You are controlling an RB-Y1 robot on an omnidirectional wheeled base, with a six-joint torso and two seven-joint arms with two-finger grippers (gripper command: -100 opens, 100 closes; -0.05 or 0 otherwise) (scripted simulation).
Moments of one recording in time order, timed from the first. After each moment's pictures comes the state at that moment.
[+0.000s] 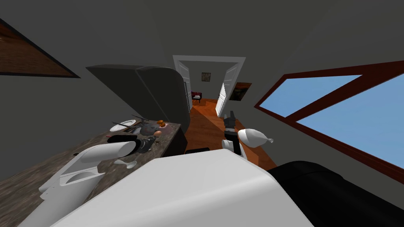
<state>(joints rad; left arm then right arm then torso) 0.38 0.63 0.35 -2.14 0.64 1.46 -0.28 0.51 0.03 -0.06 -2.24 0.01 -0.37 -0.06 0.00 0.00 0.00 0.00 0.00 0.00</state>
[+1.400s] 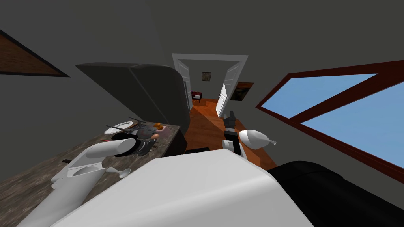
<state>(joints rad) 0.31 0.66 0.35 -2.01 0.76 1.59 -0.34 0.51 0.03 -0.06 -2.24 0.01 -0.37 -0.06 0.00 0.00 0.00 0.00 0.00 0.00</state>
